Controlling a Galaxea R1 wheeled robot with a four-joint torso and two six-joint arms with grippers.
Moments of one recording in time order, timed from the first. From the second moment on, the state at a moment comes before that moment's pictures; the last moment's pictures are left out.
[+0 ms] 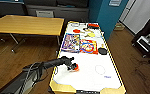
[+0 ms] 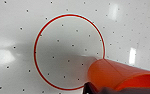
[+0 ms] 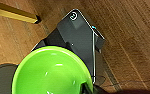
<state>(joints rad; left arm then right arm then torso) 0.20 2.94 -2.16 0.25 0.80 -1.00 -1.61 2.18 -1.59 0.03 0.53 0.14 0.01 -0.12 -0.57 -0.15</state>
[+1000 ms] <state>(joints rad) 0.07 2.33 -1.39 0.26 0.79 -0.99 -1.62 2.17 -1.59 0.01 0.52 0.14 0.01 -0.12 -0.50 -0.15</state>
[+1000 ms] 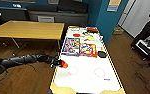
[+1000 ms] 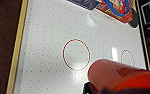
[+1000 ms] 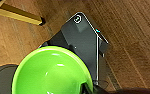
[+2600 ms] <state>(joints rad) 0.82 2.17 -1.30 0.67 0.56 -0.99 -1.65 2.23 -1.68 -0.01 0.51 0.14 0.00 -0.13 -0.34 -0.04</state>
